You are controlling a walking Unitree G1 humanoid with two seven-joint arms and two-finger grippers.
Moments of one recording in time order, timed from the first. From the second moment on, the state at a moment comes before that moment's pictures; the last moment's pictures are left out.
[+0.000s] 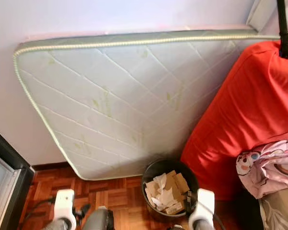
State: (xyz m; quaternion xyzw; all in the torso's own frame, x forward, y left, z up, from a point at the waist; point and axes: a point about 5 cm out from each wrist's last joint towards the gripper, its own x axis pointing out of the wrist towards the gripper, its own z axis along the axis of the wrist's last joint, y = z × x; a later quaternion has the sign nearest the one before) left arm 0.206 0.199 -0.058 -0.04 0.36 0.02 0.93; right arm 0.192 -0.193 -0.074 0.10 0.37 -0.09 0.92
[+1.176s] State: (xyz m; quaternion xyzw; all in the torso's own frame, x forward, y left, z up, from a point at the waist) left arm 0.186 0.189 -0.081 -0.03 0.44 0.04 0.90; right arm 0.174 -0.189 -0.086 0.07 0.43 -0.06 0.90
